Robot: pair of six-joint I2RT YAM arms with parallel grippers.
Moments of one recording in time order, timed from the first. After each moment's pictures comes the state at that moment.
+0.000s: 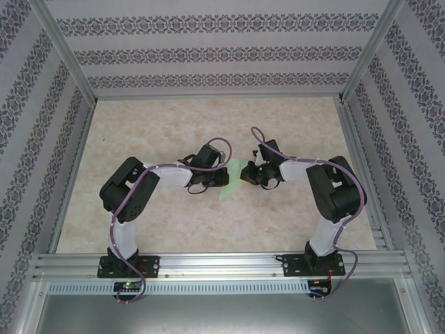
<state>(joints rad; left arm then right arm) -0.67 1.93 1.06 -0.06 0.30 -0.67 0.38 1.80 0.86 -0.11 -0.48 0.66</state>
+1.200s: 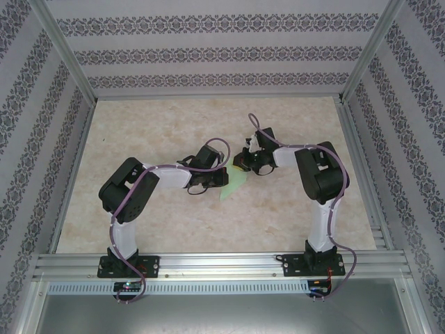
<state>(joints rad) -0.67 1.92 1.03 -0.04 0.30 -0.71 0.32 2.04 1.11 -0.04 -0.67 0.68</state>
